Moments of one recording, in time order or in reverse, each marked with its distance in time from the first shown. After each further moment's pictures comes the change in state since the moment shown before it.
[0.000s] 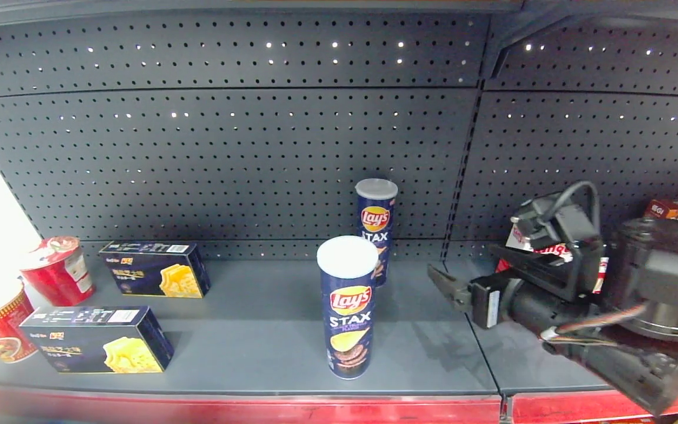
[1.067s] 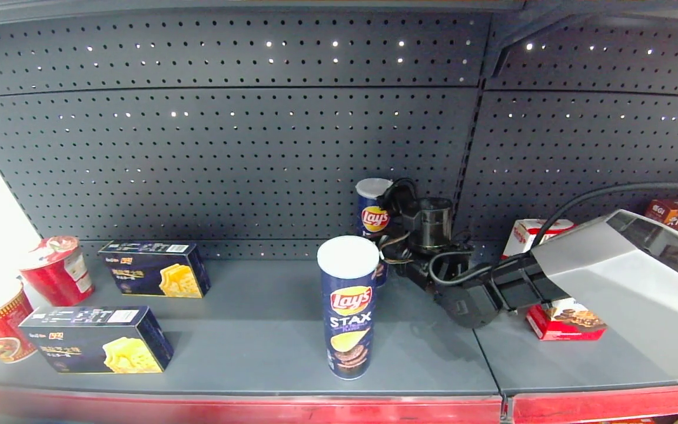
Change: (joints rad) left arm 0.000 0.000 0.000 0.000 0.000 0.000; right arm -0.126 0.756 -0.805 0.036 0.170 0.026
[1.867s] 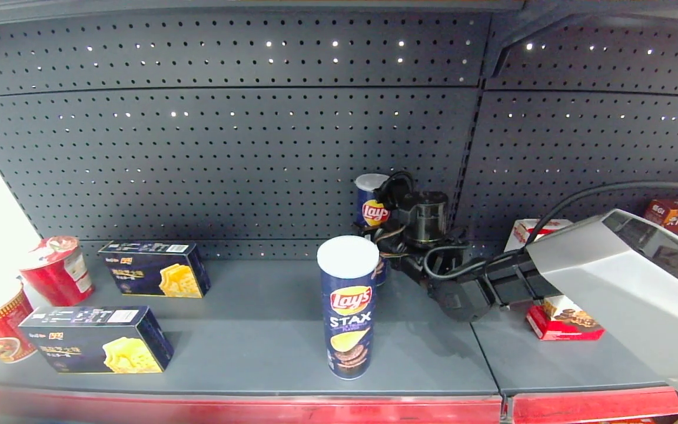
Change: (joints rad) left arm 0.000 0.000 0.000 0.000 0.000 0.000; right arm 0.005 0.027 -0.083 0.016 0.005 0.019
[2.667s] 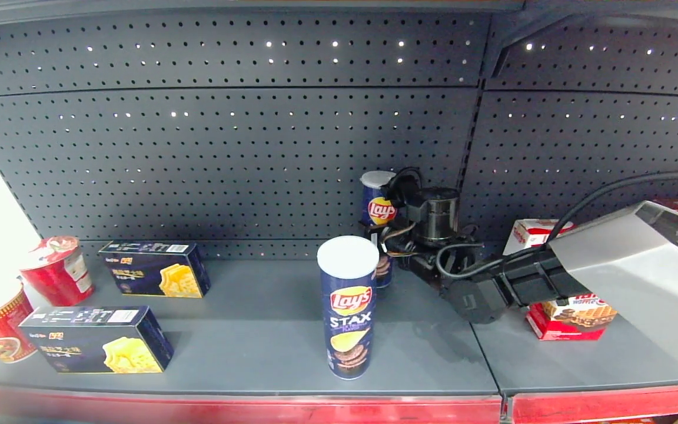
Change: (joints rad) left arm 0.000 0.000 0.000 0.000 0.000 0.000; right arm 0.001 -0.066 0.078 0.001 -0.002 0.008
